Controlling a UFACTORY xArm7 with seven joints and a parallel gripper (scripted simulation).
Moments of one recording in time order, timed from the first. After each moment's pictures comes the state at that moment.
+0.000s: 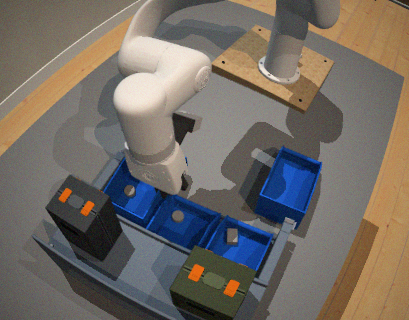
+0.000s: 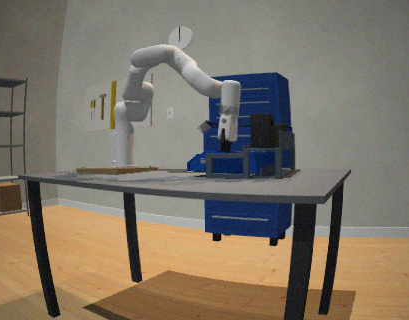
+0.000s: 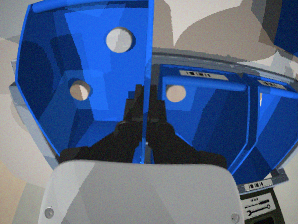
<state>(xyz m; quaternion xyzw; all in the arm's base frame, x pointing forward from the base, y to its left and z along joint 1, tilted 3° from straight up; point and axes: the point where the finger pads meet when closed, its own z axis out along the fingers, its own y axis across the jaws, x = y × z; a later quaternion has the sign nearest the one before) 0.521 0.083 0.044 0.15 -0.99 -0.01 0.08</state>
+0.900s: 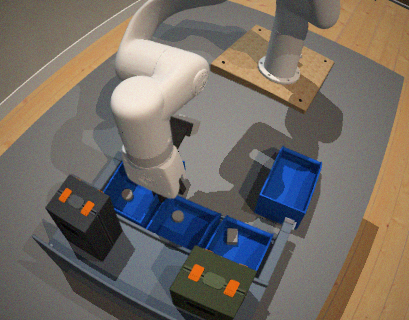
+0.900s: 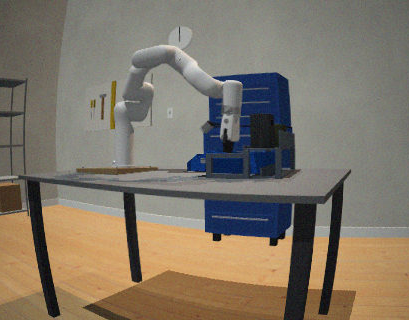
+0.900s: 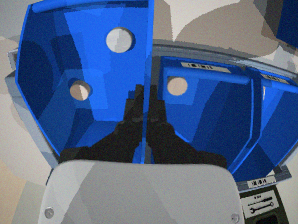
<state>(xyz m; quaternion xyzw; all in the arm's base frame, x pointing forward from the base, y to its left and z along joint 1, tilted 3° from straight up) 0.530 0.086 0.043 0.15 -0.99 -0.01 0.07</state>
